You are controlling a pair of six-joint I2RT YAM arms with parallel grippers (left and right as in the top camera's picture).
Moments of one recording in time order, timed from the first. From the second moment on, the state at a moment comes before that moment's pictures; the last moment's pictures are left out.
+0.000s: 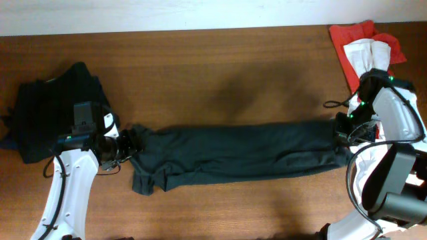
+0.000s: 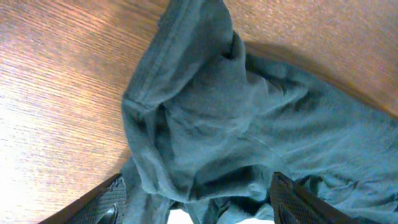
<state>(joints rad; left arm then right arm) 0.14 1.38 0.95 -0.88 0.25 -0.31 -0.30 1.83 1.40 -1.28 -0.02 0.05</state>
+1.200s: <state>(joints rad) 0.14 1.38 0.95 -0.88 0.22 -0.31 0.45 1.85 1.40 -1.13 -0.22 0.24</state>
